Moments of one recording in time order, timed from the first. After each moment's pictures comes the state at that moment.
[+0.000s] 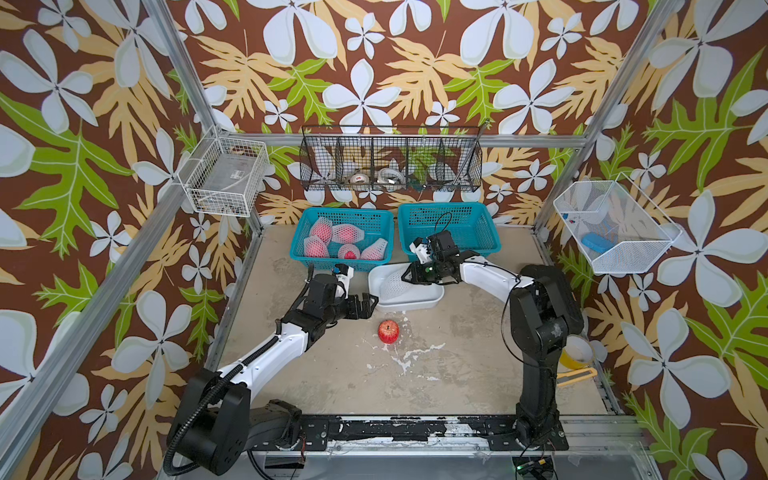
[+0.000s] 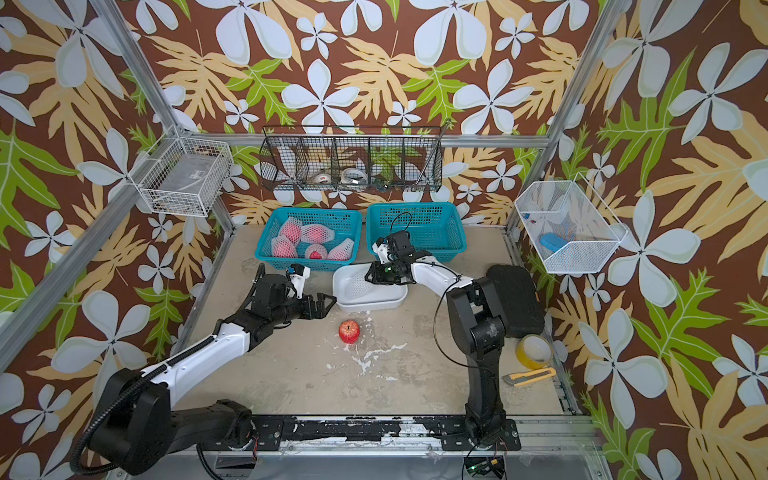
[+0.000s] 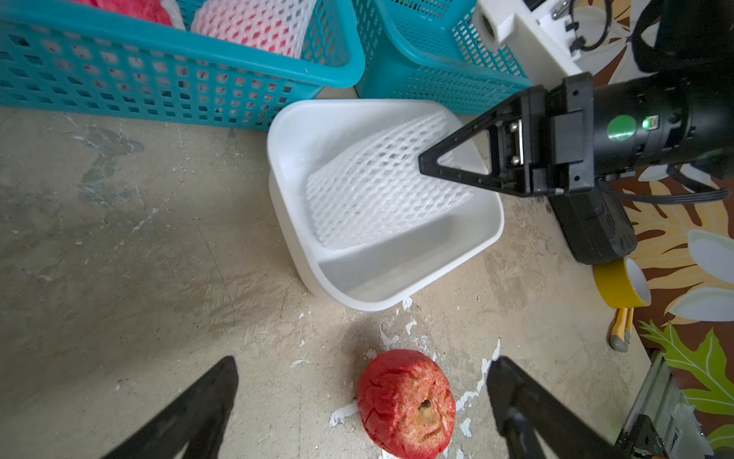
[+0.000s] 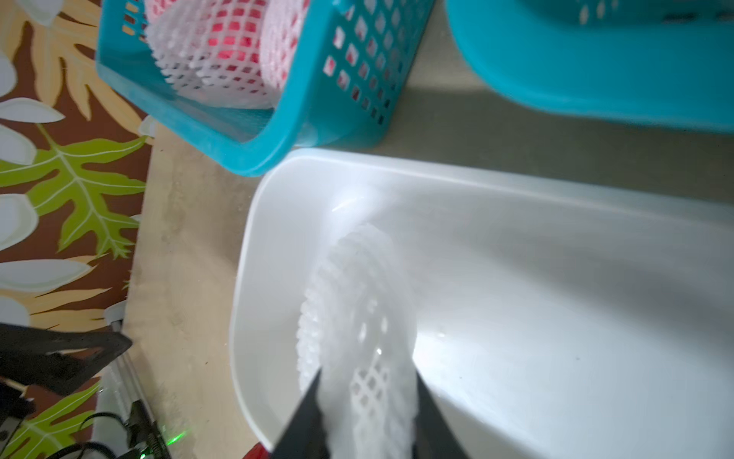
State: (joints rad) left arm -0.37 1.26 0.69 -0.04 0.30 -0.42; right arm 0.43 2.04 1.54 -0.44 -0.45 0.33
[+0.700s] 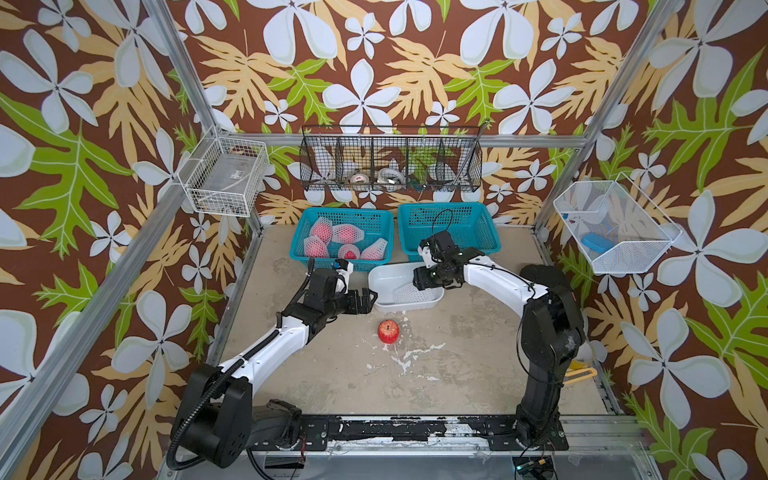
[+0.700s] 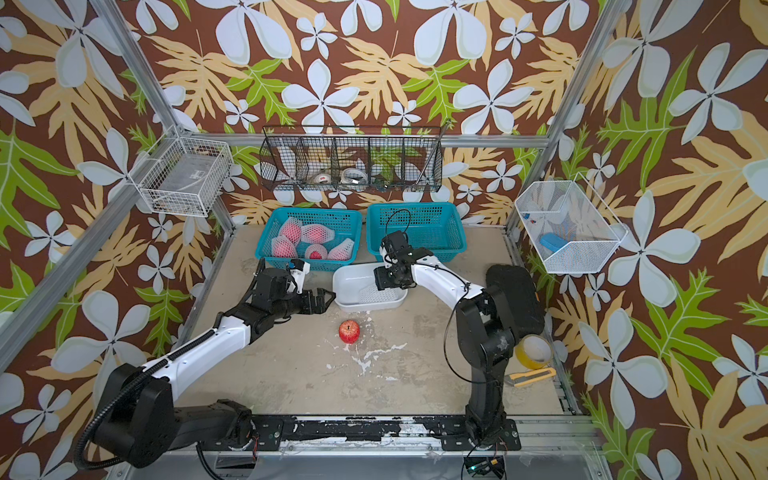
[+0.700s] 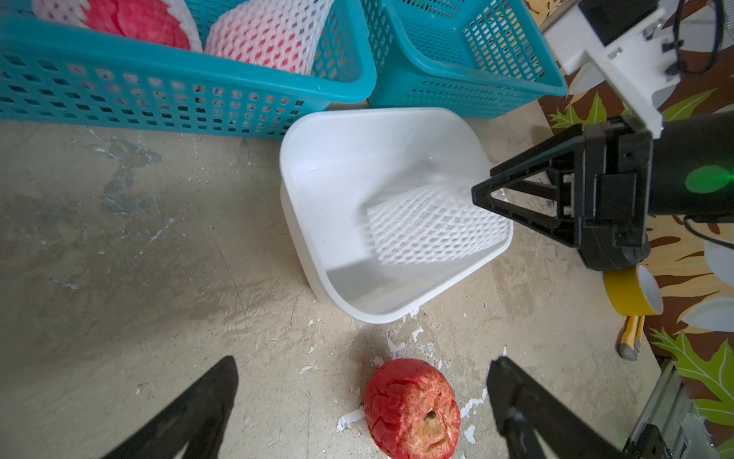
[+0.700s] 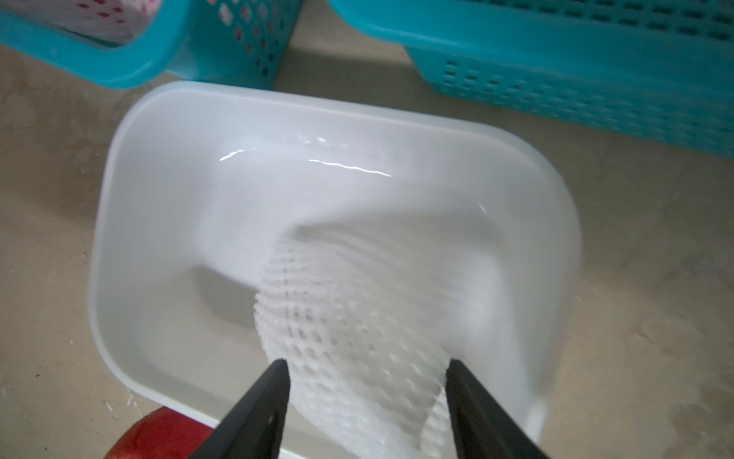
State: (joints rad) left arm -0.36 1.29 0.76 -0.12 0.29 -0.40; right arm 0.50 1.92 1.55 -0.66 -0.10 0.21
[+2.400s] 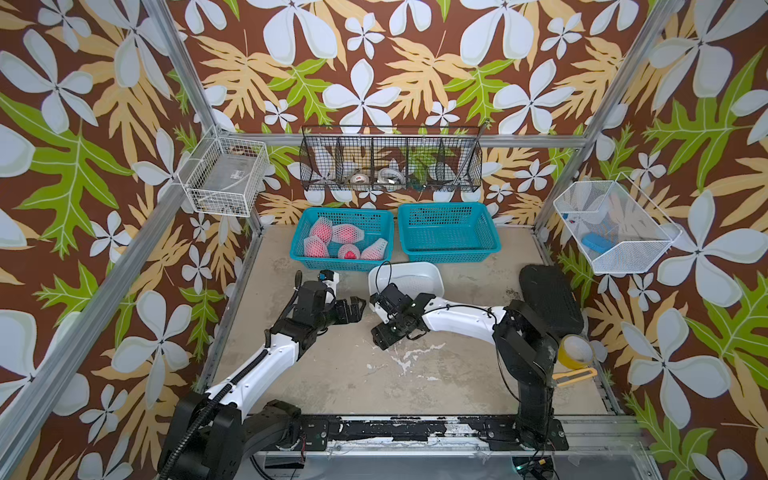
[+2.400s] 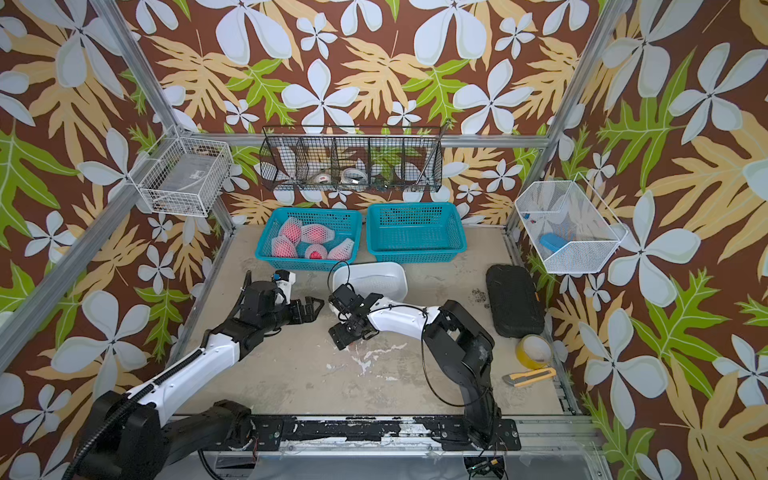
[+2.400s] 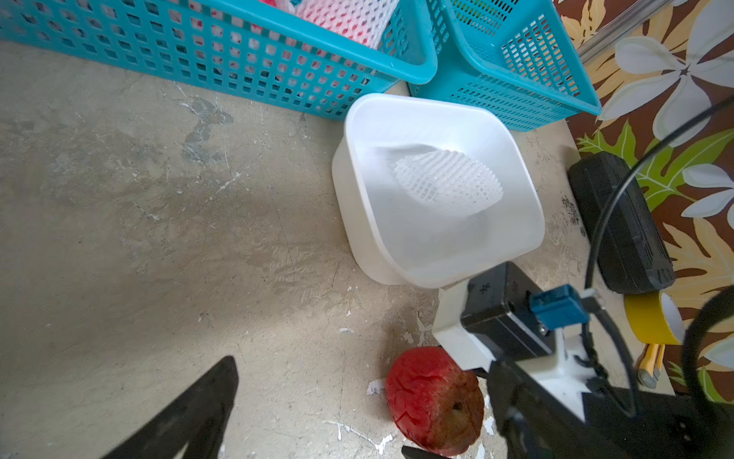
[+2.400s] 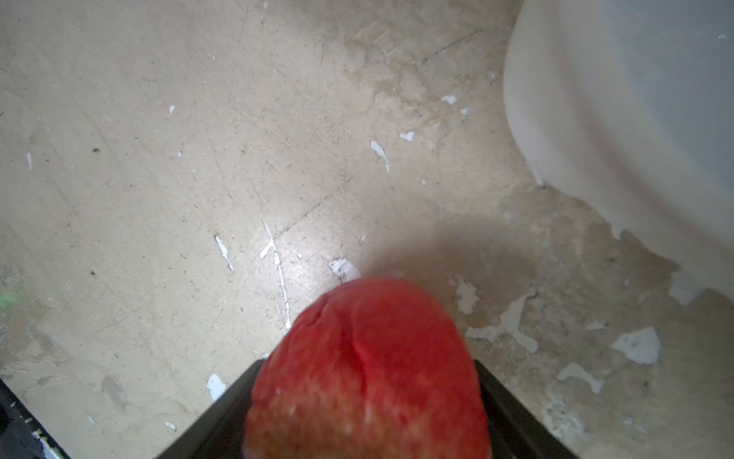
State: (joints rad) left arm -0.31 1.15 0.62 -0.11 0.24 -0.45; right arm 0.90 1.96 1.33 -0.55 -0.10 0.27
